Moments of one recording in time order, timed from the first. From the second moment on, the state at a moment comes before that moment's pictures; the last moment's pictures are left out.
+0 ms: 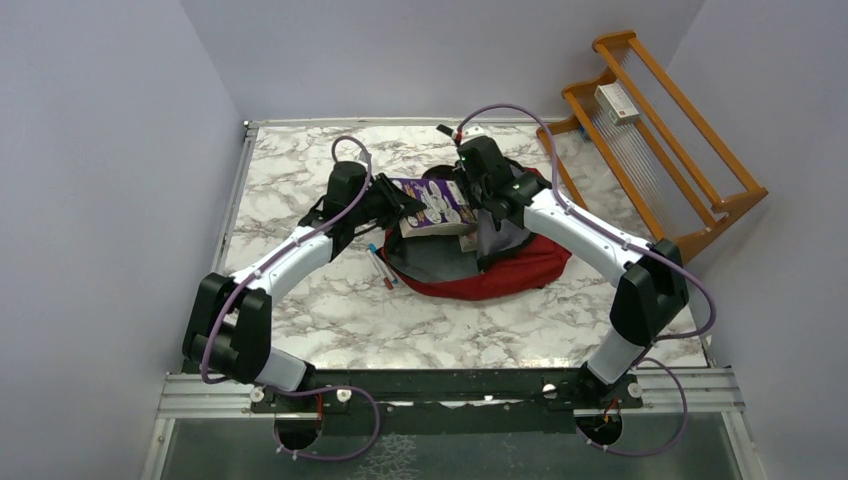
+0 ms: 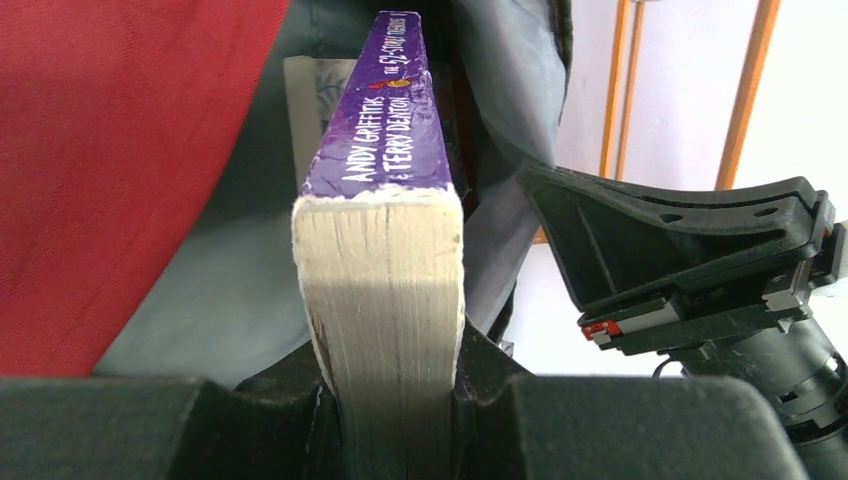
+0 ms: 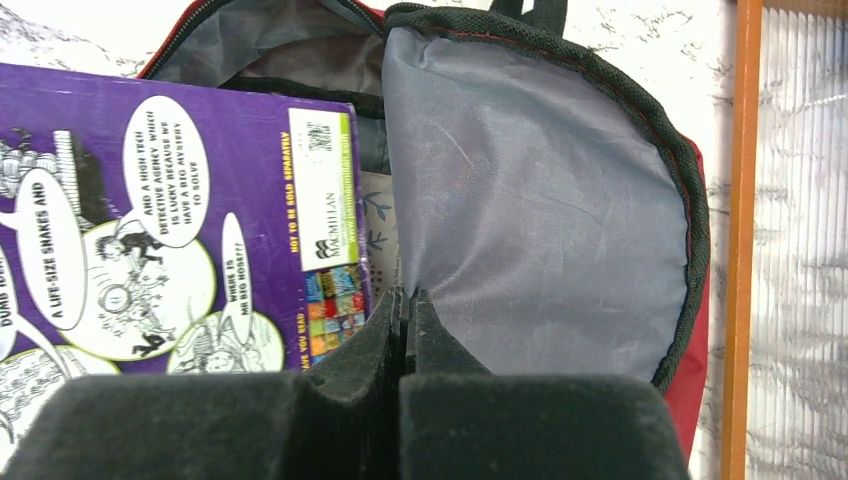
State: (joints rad) left arm -0.39 1.43 0.92 0.05 0.39 -1.09; right arm 0.68 1.70 1.46 -0.48 0.41 0.07
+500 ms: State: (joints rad) left arm -0.49 1.57 0.98 0.20 0.44 -1.12; right arm 0.68 1.68 1.45 -0.44 0.39 0.07
